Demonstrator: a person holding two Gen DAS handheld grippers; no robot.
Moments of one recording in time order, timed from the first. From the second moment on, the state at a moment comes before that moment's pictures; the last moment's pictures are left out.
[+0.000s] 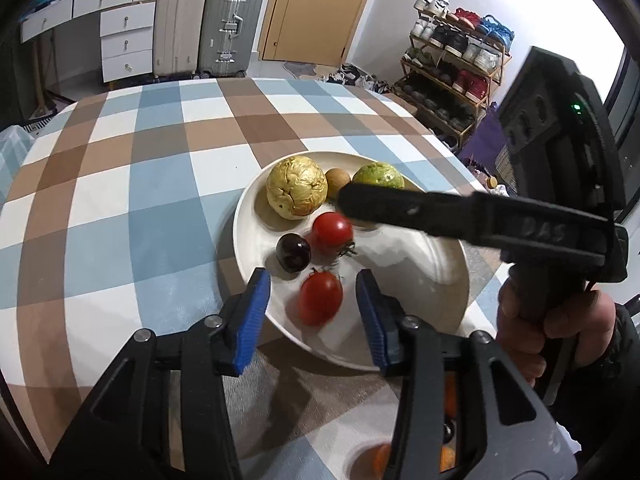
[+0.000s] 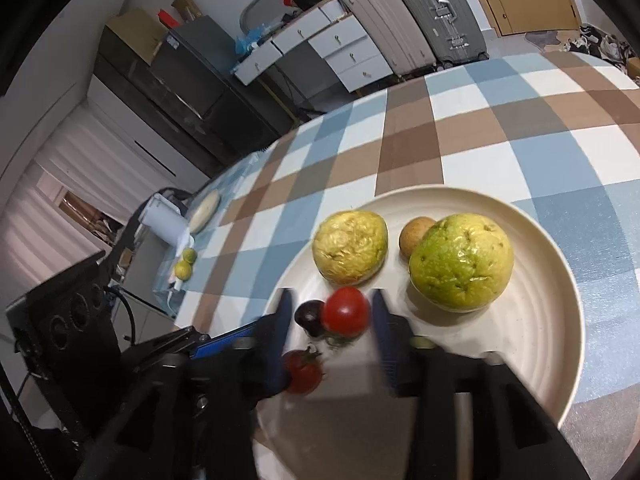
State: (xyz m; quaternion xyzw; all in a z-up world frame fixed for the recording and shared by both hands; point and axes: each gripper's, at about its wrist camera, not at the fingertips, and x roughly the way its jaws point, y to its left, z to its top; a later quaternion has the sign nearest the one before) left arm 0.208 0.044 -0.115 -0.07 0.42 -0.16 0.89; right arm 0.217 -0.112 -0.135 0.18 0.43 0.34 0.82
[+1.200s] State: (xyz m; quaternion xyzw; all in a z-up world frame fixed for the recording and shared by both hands) left arm 0.053 0.001 -0.067 -0.05 0.36 -0.12 0.92; right arm 0.012 -0.198 -0.080 0.14 0.29 0.26 0.91
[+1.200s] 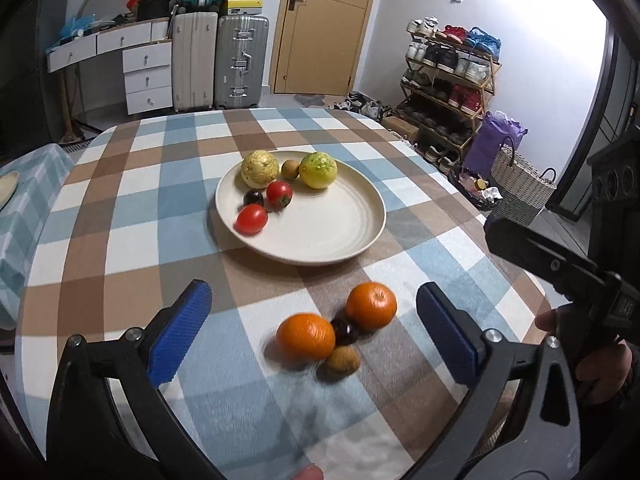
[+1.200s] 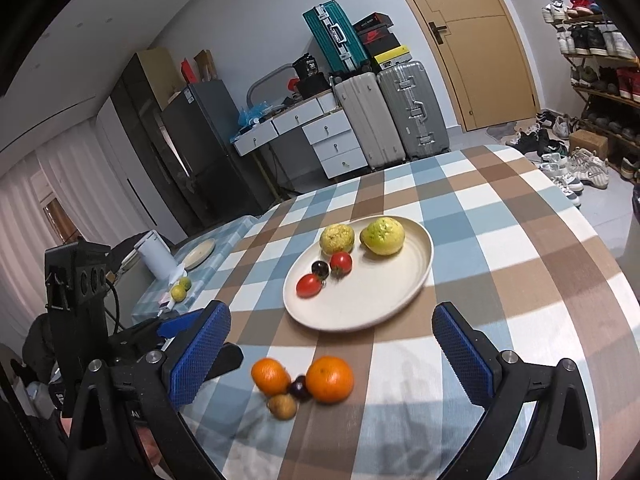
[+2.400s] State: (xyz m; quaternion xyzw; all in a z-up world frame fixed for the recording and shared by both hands) left arm 0.058 0.046 -0.126 -0.11 0.39 -0.09 0.91; right arm 0.038 -0.166 -0.151 0.18 0.40 0.29 0.85
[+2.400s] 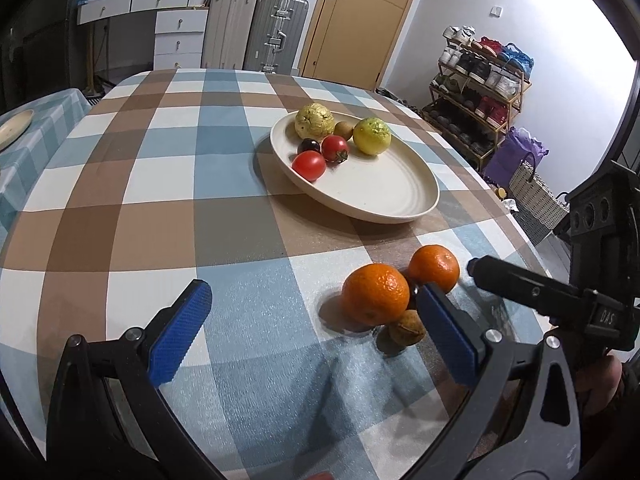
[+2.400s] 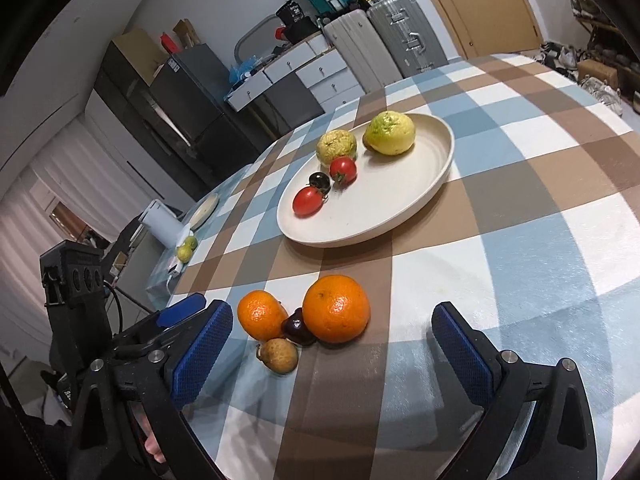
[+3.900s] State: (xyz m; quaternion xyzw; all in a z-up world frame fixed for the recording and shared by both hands) left arm 0.071 0.028 -0.127 -0.11 0.40 -0.13 0.90; right arm 0.042 -0.193 -0.153 0.21 0.40 0.30 0.84
